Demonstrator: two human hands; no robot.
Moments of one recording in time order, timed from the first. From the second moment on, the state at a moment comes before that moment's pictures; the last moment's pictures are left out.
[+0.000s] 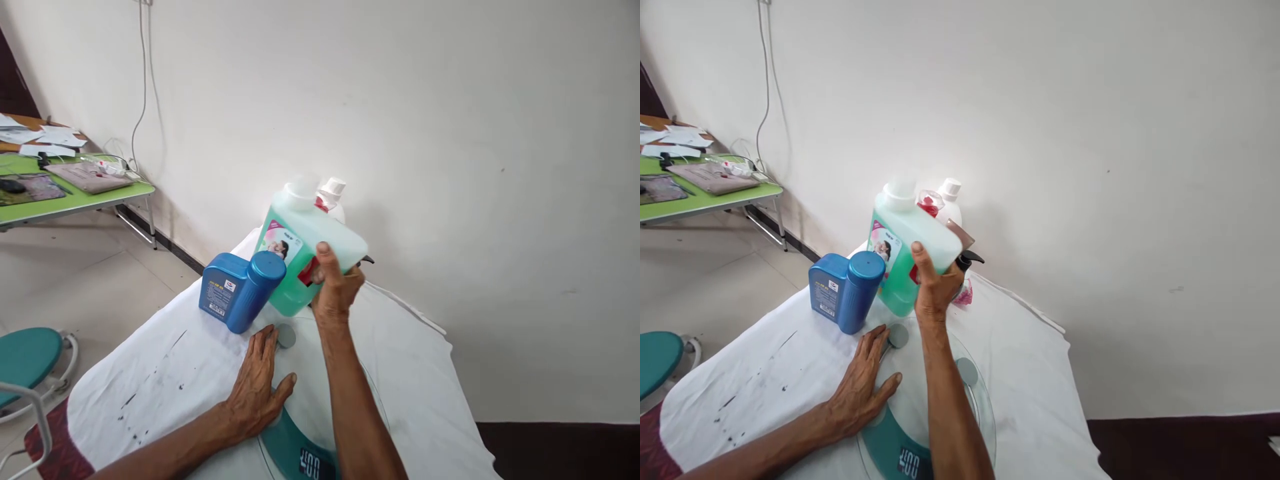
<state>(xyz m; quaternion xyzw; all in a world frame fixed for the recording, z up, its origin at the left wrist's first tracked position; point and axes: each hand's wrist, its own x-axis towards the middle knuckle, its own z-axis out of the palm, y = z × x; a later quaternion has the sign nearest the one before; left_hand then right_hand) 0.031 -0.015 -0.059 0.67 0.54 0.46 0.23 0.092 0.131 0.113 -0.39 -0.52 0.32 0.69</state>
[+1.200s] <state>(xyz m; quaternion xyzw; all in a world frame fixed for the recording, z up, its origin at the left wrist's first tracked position) 0.007 -0.001 -0.041 0.66 0.57 0.41 0.26 0.284 -0.026 0.035 -0.54 -0.39 0.11 0.74</state>
